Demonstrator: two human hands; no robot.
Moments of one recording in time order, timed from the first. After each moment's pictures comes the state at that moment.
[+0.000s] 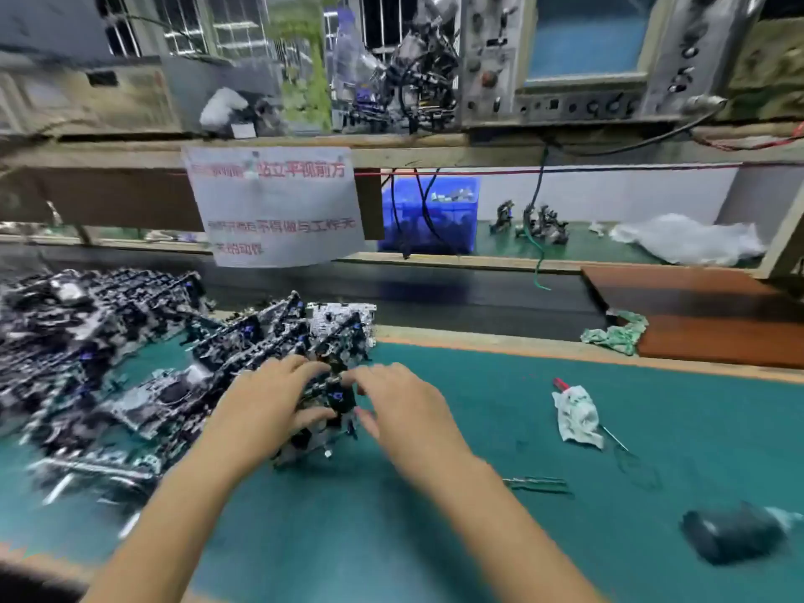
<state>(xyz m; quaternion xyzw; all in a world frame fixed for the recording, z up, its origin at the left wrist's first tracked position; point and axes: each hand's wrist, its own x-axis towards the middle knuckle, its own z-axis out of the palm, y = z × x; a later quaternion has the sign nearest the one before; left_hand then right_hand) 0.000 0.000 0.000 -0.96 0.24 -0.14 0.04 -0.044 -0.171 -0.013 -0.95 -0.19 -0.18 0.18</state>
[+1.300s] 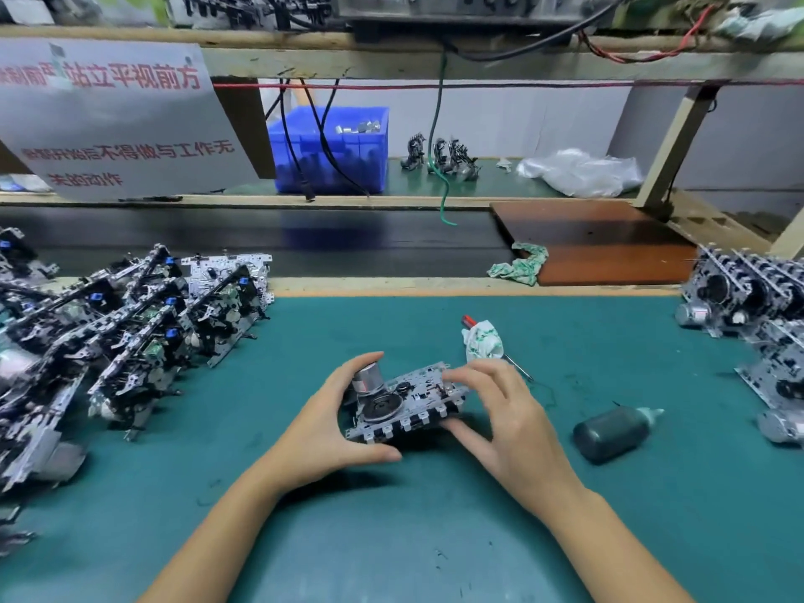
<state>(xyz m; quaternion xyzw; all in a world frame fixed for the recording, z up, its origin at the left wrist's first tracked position) -0.028 -0.119 -0.088 -0.79 0.35 0.15 -0.49 -0.139 -0.322 -0.084 -0.91 -0.06 -0.34 0.21</state>
